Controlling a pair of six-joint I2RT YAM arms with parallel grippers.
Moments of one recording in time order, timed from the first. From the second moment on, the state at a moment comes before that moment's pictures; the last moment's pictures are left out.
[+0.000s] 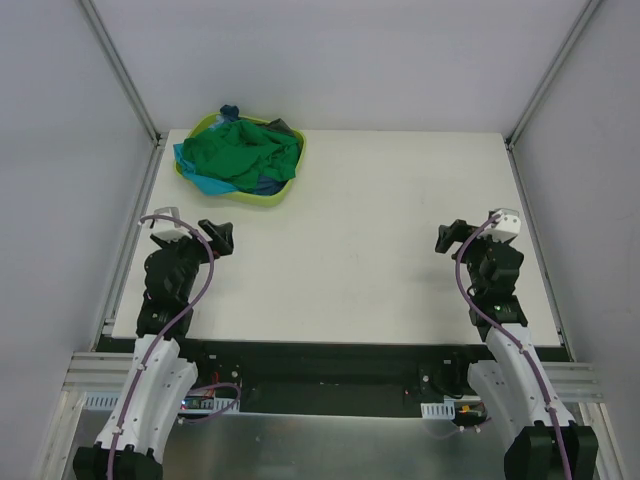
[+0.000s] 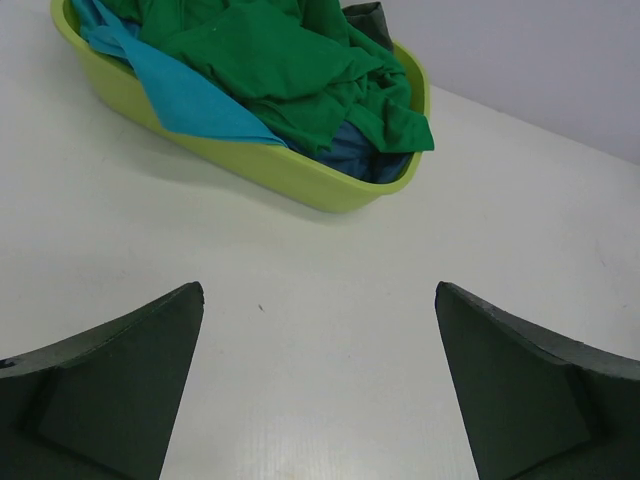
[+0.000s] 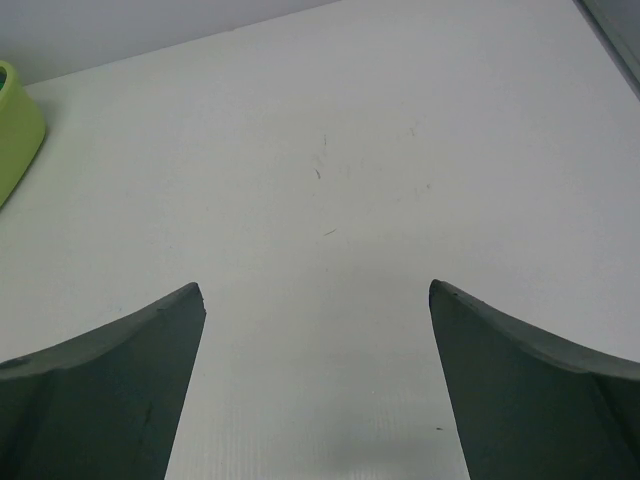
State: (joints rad) left arm -0.06 0.49 0.34 0.05 0.03 -0.40; right arm 0.05 0.68 0.34 0.16 0.04 0.24
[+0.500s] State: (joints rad) left arm -0.06 1.18 0.95 -0.07 -0.05 -0.50; right arm 0.05 0.62 0.34 0.15 0.03 0.26
